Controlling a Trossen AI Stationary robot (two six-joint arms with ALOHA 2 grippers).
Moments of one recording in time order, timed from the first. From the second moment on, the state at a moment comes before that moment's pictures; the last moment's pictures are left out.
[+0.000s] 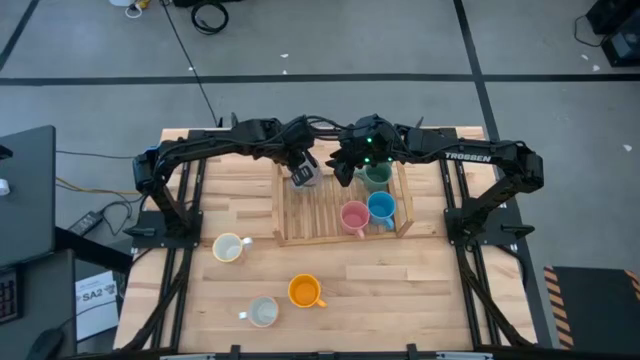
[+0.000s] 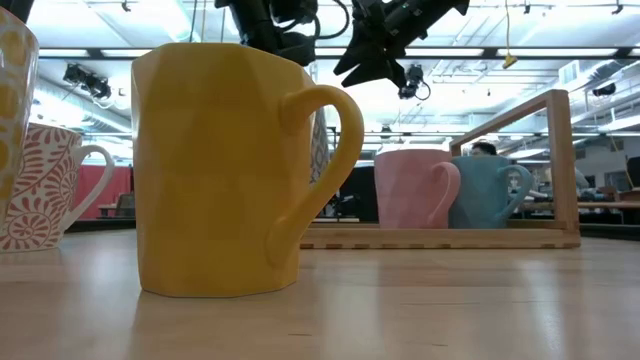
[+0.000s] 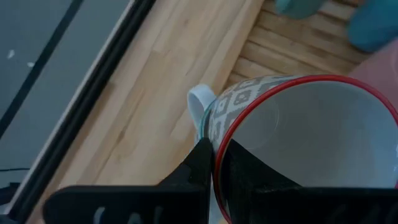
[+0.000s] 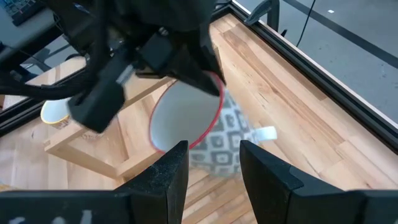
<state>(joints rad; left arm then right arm) 0.33 1.73 1.60 -0.93 -0.21 -0.12 -0.26 1.50 1.32 -0.42 -0.02 0.31</state>
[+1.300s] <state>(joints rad) 0.35 1.61 1.60 -0.99 -0.20 -0.09 -0.26 1.50 1.32 -0.42 -0.02 0.28</state>
